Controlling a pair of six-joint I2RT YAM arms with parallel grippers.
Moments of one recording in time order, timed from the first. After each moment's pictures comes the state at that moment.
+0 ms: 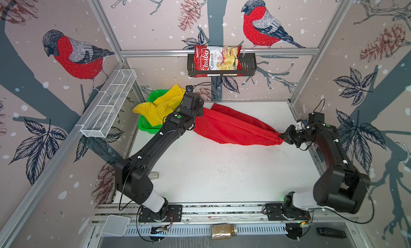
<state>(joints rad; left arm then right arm) -0.48 1.57 1.50 -0.45 -0.37 -0.31 -0.27 1.43 1.17 -0.96 -0.62 0.39</state>
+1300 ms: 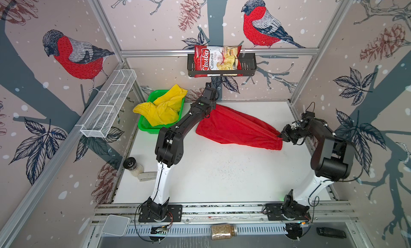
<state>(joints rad) -0.48 2.23 2.03 -0.39 -0.39 -0.18 -0.29 1.83 1.31 -0.88 -0.59 0.37</state>
